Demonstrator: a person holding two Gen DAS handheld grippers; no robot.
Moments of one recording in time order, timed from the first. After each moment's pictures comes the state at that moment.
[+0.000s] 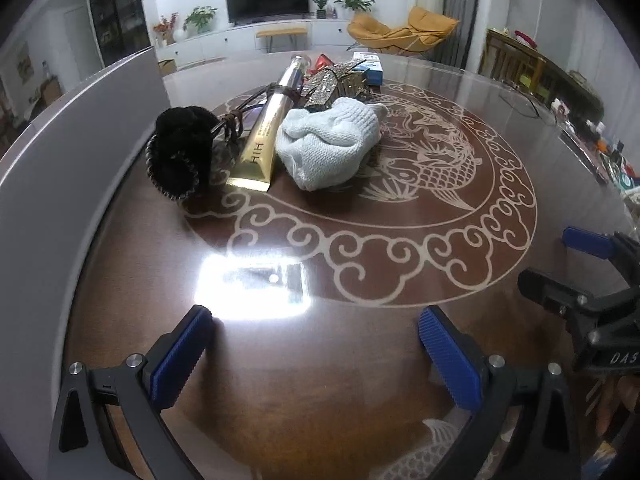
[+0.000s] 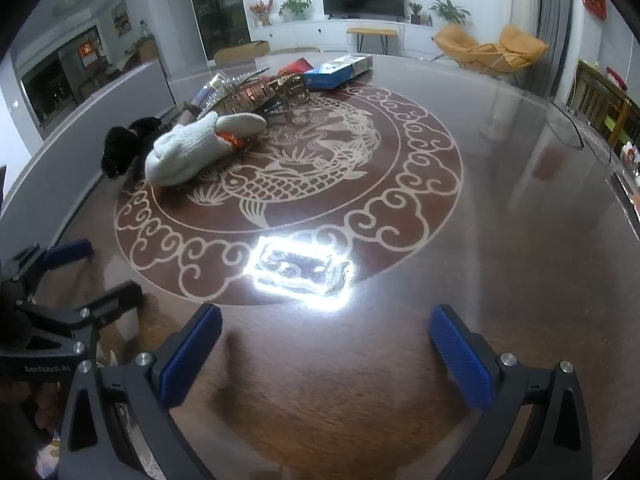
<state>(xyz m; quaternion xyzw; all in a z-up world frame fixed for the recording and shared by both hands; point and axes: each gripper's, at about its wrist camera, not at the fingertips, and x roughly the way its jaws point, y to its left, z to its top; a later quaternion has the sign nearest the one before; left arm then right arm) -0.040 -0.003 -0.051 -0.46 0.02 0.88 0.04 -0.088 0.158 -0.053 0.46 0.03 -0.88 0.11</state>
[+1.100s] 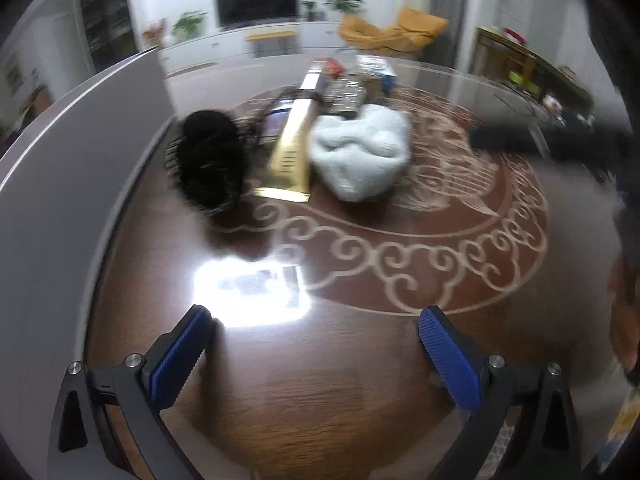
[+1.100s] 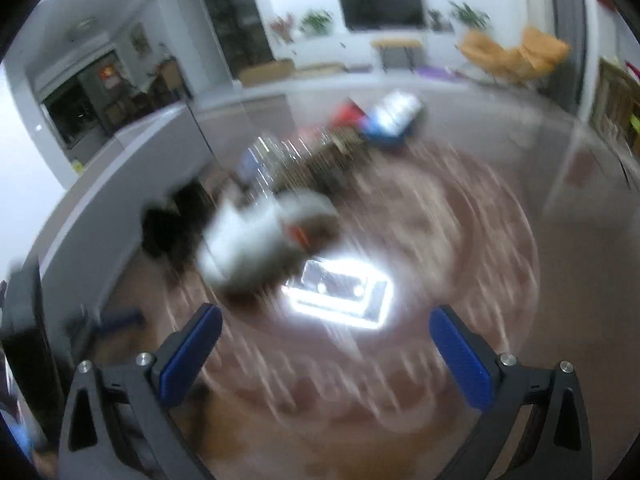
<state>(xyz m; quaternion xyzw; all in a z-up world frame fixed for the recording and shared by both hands) -0.052 -0.034 -0.049 -0.46 0.02 0.89 0.05 -0.139 0.108 -0.004 0.43 -0.02 -0.89 0.17</state>
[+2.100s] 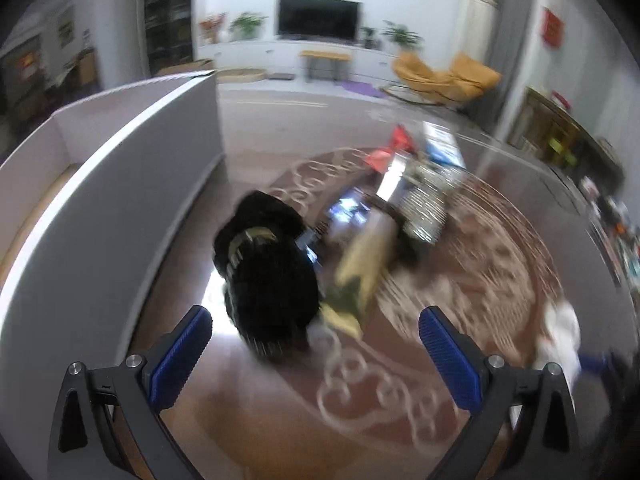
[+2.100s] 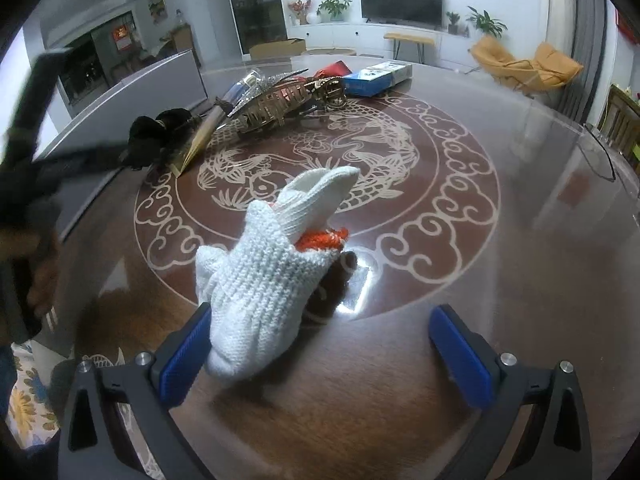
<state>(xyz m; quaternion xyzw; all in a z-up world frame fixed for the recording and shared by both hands) -0.128 -0.062 -0.016 -0.43 -0.07 0.90 -0.03 -0.089 0.160 -0.044 0.45 0.04 -0.87 0.18</state>
